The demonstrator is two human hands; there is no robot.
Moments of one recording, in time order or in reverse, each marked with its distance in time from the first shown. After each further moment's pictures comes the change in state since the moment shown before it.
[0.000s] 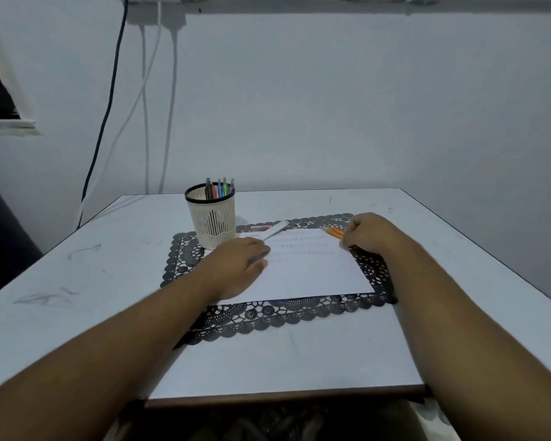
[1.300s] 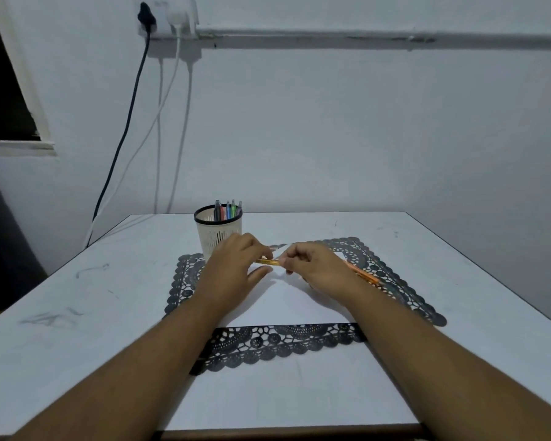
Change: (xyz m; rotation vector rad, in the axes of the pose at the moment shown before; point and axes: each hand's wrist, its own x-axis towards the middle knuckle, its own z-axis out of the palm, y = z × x) left_hand 0.003 0.002 -0.012 -0.004 0.540 0.108; right_hand -0.042 -0.063 0.062 0.469 -0.171 -0.480
